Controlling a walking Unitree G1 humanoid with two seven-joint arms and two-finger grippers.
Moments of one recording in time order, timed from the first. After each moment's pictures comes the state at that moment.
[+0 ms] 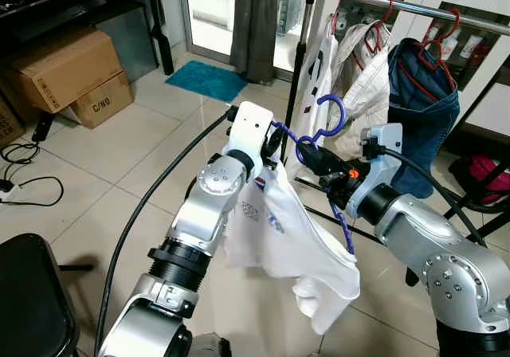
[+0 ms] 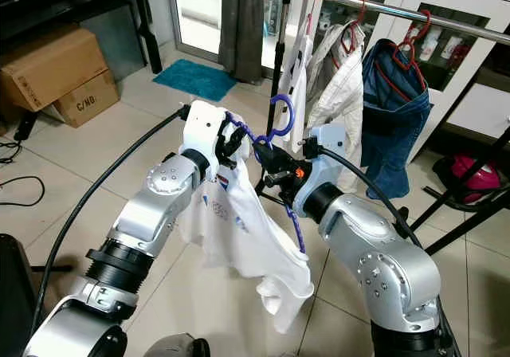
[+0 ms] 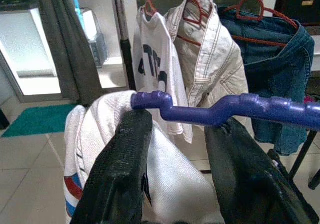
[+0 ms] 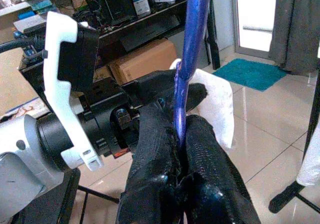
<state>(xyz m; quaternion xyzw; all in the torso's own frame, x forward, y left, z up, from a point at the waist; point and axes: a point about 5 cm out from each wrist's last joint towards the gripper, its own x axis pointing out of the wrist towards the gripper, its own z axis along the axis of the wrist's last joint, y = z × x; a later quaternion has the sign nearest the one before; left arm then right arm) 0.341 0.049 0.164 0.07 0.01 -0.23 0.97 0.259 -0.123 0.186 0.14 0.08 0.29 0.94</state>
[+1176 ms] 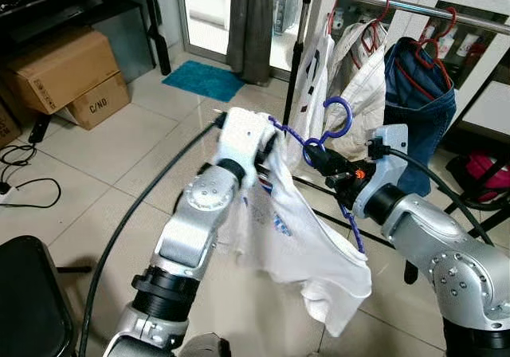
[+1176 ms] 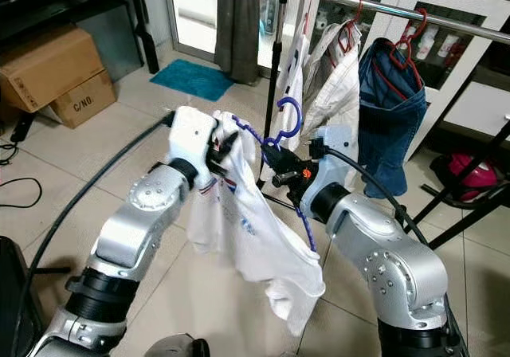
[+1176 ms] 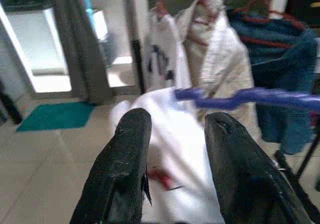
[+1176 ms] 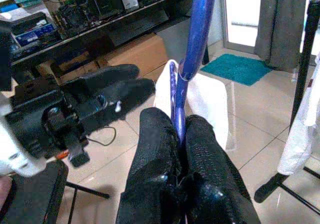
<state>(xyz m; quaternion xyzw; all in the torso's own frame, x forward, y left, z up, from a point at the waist) 0.317 0.067 0.171 0.07 0.01 -0.20 0.98 0.262 -0.133 0.183 0.13 0.09 0.28 0.95</state>
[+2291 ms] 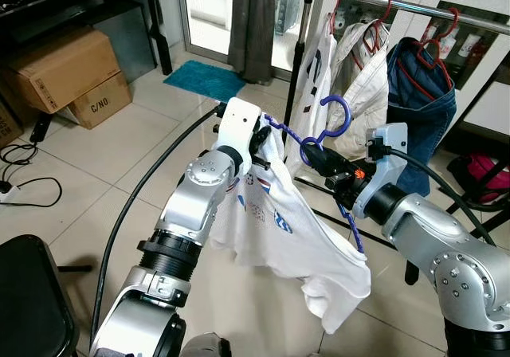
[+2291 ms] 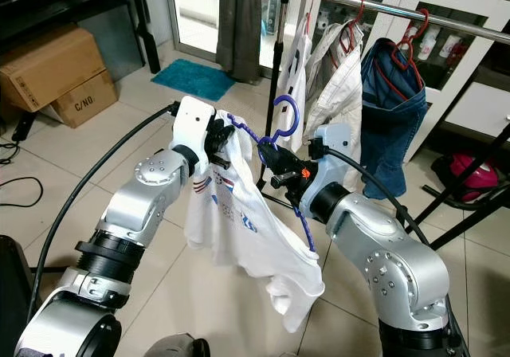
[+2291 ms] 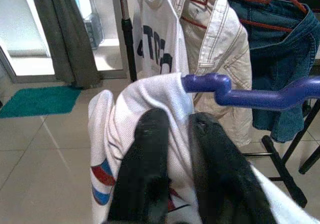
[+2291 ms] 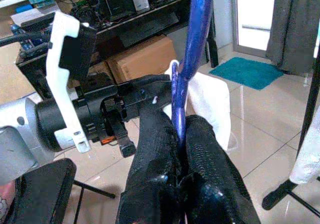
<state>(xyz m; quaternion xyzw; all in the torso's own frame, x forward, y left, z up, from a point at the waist) 0.351 0.069 0.163 0.06 0.06 -0.23 0.97 0.260 -0.131 0.186 0.13 0.08 0.29 0.94</state>
